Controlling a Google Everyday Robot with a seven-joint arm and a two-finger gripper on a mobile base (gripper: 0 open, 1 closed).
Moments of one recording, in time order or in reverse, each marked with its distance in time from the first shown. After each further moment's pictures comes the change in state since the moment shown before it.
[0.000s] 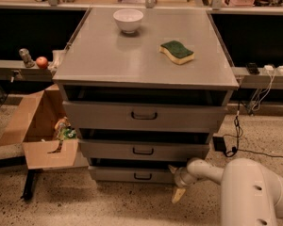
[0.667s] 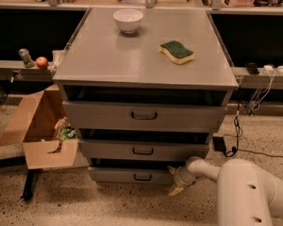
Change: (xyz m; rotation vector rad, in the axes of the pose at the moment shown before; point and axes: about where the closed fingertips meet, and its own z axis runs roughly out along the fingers) arm 0.003 -0.003 0.010 -0.023 -0.004 0.012
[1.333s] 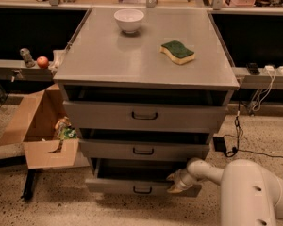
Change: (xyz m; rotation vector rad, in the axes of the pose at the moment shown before) arm -0.007 0.011 -0.007 -0.020 -0.022 0.005
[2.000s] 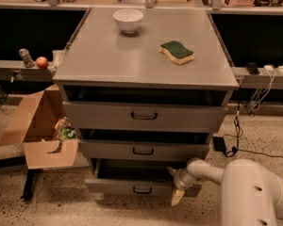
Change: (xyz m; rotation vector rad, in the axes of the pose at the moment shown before) arm -0.001 0.003 -0.002 -0.002 -0.002 0.001
